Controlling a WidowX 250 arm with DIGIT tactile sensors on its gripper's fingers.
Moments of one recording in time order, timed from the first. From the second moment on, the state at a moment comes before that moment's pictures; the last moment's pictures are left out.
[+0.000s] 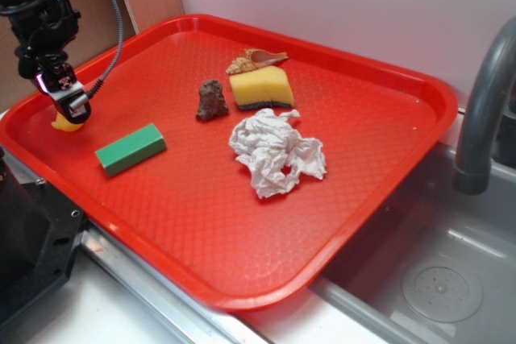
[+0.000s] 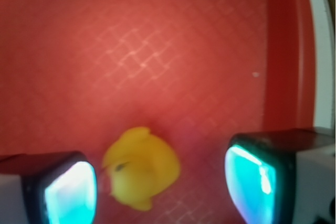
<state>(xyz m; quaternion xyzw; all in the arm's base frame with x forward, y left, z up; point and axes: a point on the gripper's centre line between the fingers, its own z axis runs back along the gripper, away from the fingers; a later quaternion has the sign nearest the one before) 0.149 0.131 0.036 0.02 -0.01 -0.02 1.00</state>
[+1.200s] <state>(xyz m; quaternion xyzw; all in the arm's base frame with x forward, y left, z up) 0.170 0.045 0.115 0.00 -0.04 -0.02 1.00</state>
